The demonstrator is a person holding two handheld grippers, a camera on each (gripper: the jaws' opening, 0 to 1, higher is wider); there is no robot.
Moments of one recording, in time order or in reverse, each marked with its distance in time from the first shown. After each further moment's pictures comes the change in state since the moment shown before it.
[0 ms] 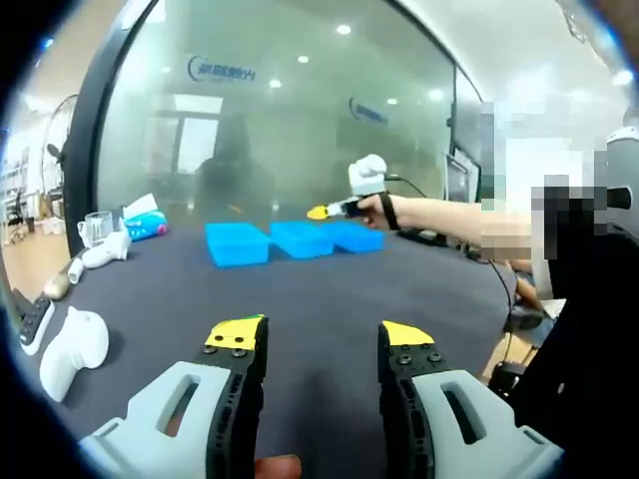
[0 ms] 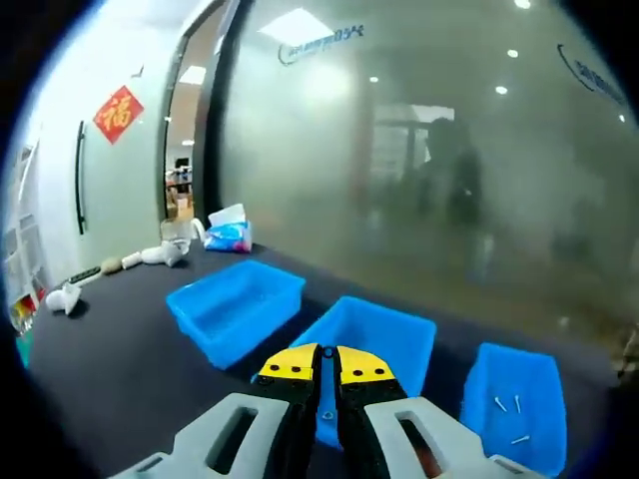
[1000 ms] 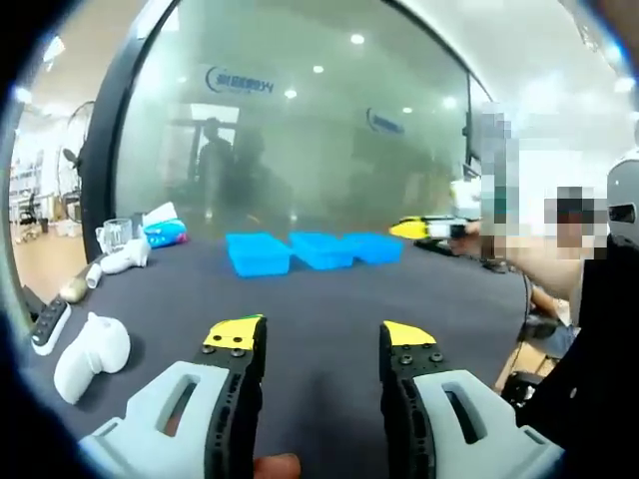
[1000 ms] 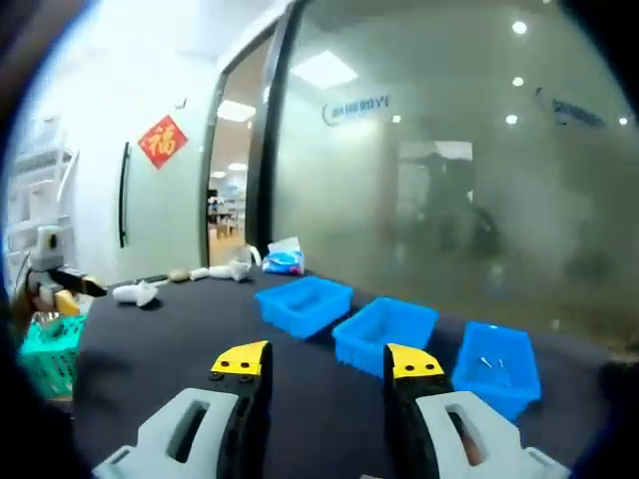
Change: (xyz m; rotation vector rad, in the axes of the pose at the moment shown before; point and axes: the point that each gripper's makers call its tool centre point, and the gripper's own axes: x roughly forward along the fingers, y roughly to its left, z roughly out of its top) left arm -0.005 0.019 0.010 -0.004 -0.041 0.076; right arm -0.198 0.047 -0.032 -0.002 -0.215 0.085
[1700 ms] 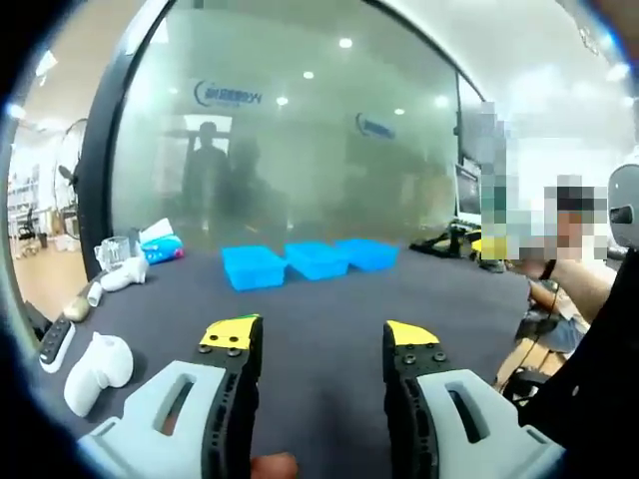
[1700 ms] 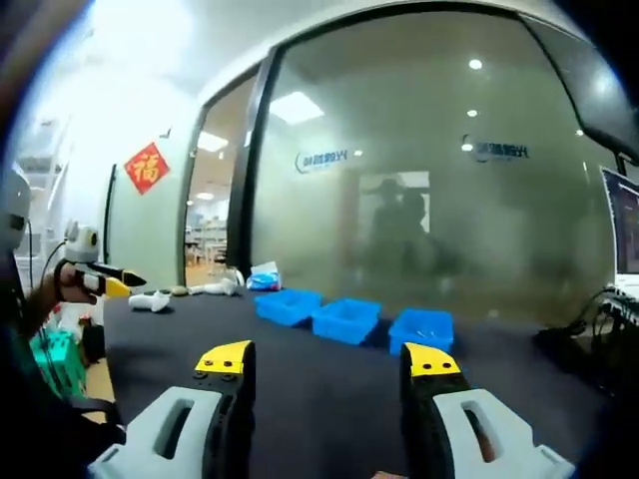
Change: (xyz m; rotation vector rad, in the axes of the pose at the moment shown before) left arm -0.007 -0.013 0.016 0.047 -0.024 -0.007; right arm -0.142 -0.012 -0.010 0.032 -0.120 -0.163
